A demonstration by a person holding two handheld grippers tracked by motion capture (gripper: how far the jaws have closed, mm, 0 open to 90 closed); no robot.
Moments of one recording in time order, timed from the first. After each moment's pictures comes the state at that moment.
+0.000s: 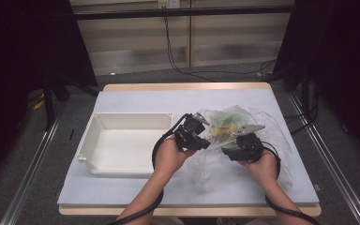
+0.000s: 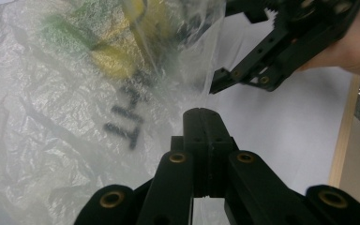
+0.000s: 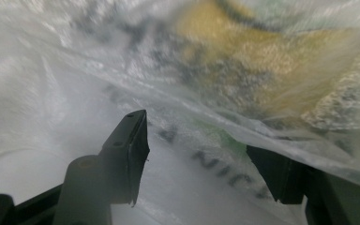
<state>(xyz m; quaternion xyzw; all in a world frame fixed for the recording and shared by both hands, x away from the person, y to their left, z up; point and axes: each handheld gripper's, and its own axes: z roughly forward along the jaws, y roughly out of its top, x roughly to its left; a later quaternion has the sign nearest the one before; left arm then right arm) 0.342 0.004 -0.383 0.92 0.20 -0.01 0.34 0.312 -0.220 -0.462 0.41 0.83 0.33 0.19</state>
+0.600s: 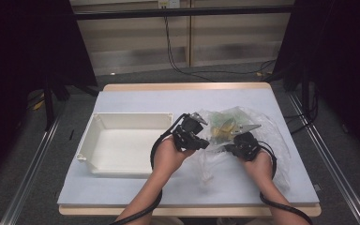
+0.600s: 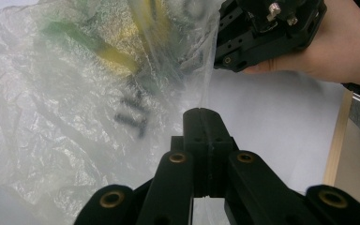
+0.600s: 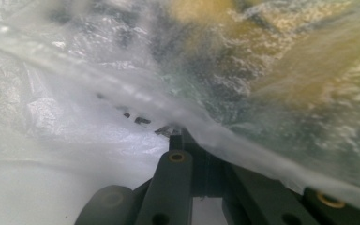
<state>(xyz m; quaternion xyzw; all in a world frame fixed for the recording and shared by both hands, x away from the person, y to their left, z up) 0.342 0.010 -0.383 0.92 0.21 -0.01 0.35 0.324 -0.220 -0.478 0.43 0.83 0.32 0.15</state>
